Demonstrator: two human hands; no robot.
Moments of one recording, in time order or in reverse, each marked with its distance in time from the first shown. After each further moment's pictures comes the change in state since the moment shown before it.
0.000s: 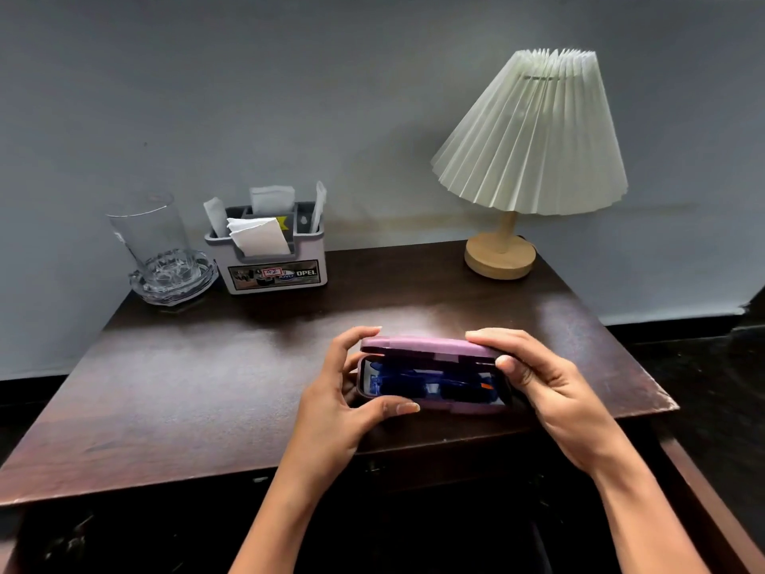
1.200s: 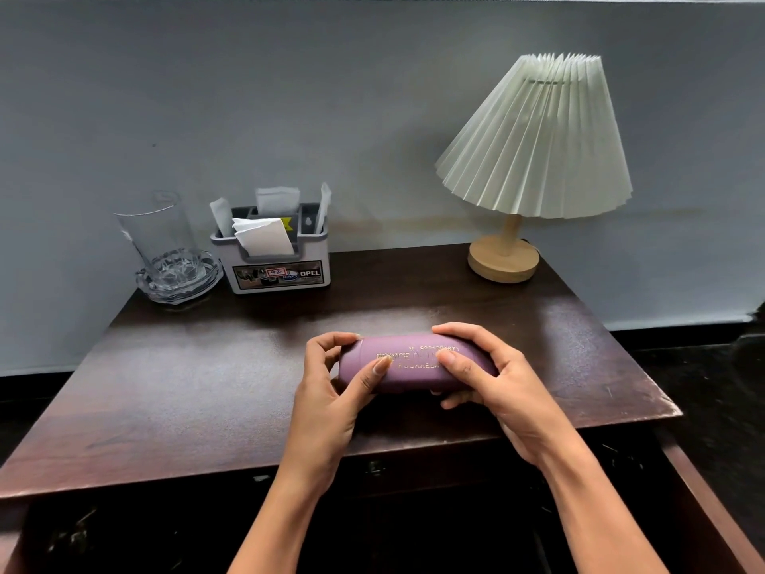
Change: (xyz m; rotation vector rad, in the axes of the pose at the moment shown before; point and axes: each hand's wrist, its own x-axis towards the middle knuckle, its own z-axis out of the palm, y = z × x) left_hand 0.009 -0.014 0.001 -0.140 0.235 -0.015; right_hand 0.017 -0.013 0.037 0.266 0.054 0.296
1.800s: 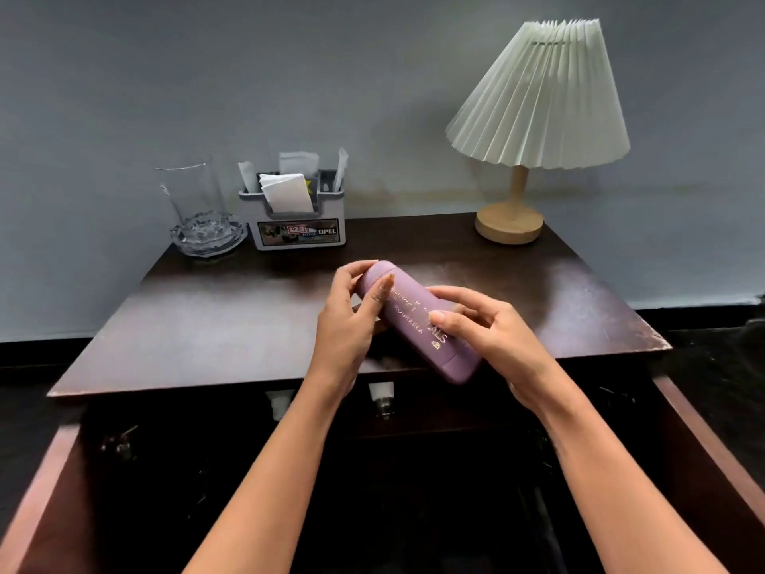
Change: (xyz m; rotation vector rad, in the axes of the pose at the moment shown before) left_hand -0.002 0.005 0.007 0.047 0.008 0.122; right_hand -0.027 -0.001 0.015 -0.247 -0.066 -0.083
